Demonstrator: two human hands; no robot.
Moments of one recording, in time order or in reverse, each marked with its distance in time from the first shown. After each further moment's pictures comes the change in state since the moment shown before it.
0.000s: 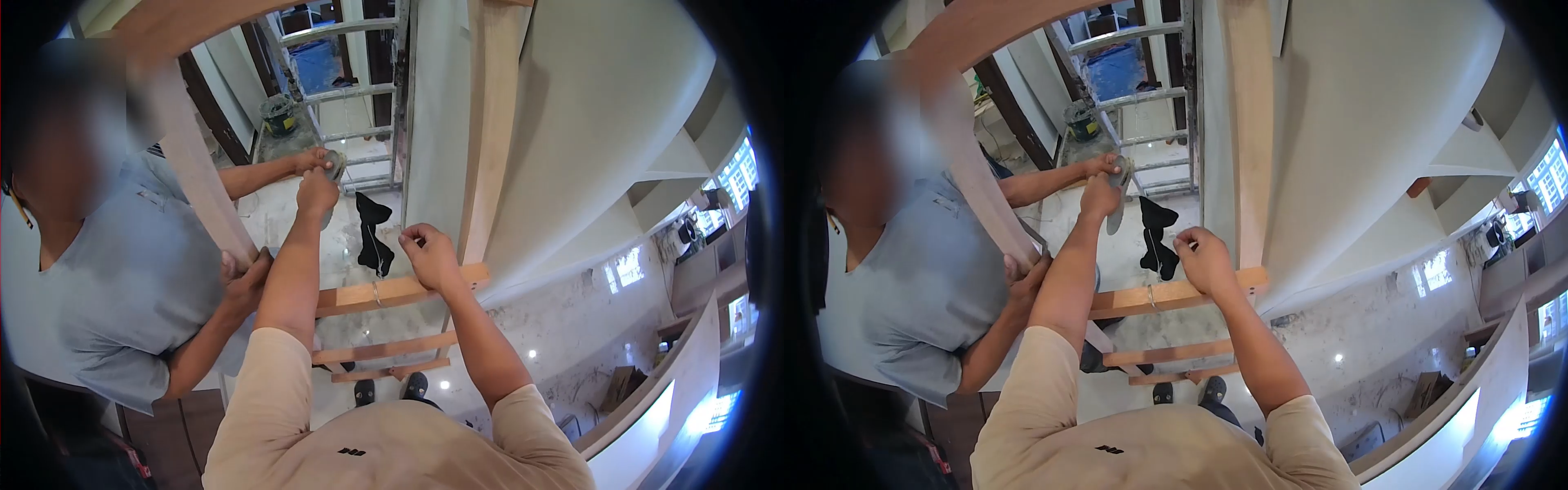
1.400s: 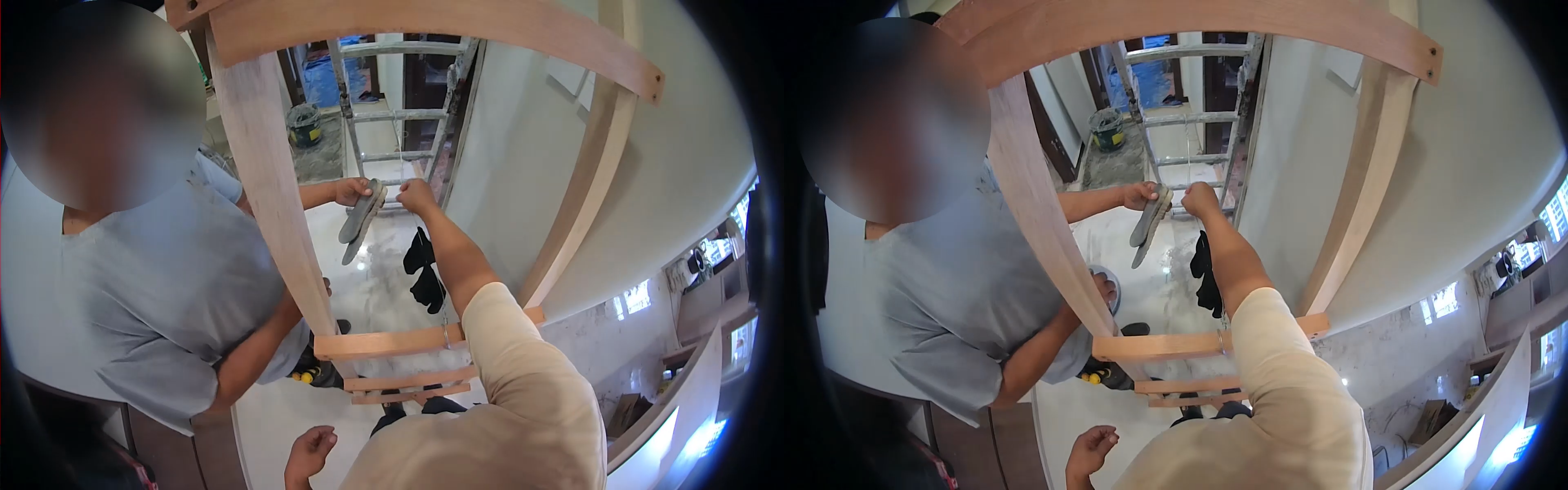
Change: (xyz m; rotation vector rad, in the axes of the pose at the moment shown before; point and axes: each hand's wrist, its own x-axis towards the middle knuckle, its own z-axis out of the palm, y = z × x) left_hand -0.421 -0.184 -0.155 -0.800 -0.605 -0.691; right_hand 0.280 0.046 0.177 -0.224 0.004 -0.071
